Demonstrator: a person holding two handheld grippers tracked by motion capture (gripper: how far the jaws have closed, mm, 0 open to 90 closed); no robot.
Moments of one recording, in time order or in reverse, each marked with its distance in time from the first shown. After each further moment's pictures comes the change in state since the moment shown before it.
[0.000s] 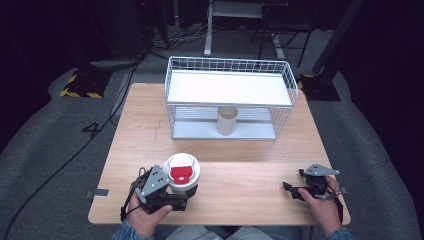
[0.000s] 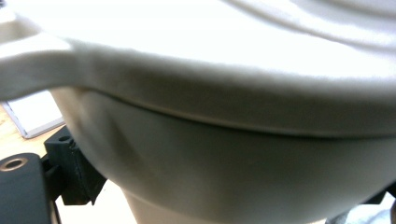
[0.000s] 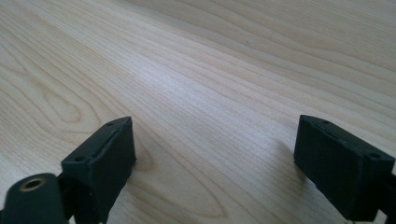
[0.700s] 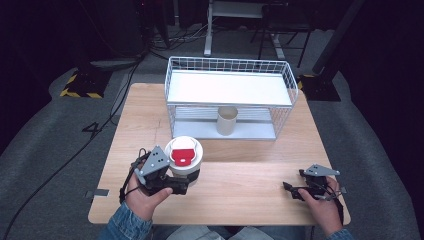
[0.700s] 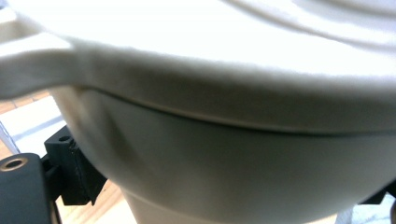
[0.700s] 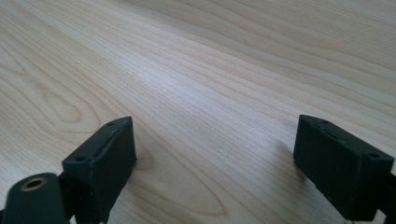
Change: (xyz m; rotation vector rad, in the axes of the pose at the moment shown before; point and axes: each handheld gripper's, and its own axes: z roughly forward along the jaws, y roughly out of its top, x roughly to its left) left arm 0.015 0.049 0.002 -0.015 -0.037 0.019; right arm 0.001 -0.001 -0.001 0.000 -0.006 0.006
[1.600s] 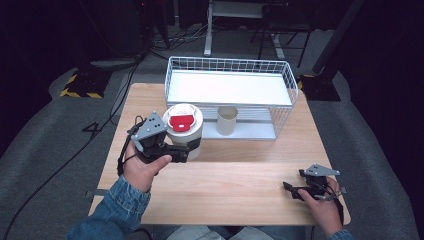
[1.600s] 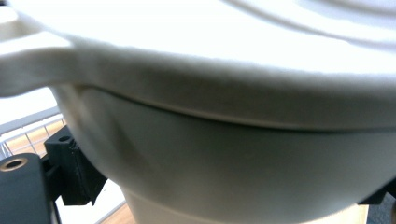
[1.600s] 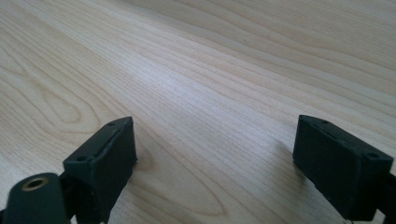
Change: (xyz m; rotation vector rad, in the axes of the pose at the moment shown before) left arm 0.029 0.068 0.005 -0.074 0.005 -0.003; right arm 0.000 0.000 0.000 -0.001 0.000 0.001
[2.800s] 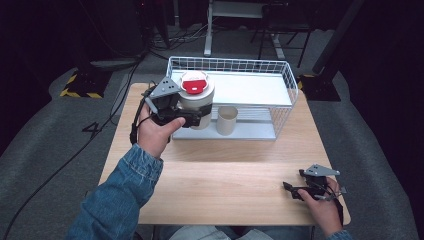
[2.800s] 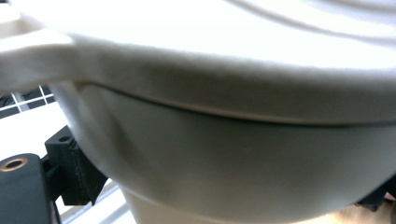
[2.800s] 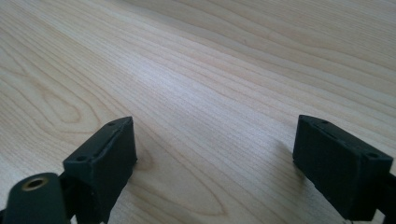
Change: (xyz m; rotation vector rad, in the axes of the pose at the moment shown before) left arm 0.029 0.062 0.045 -0.009 0.011 0.003; right arm 0.000 0.000 0.000 0.000 -0.001 -0.001
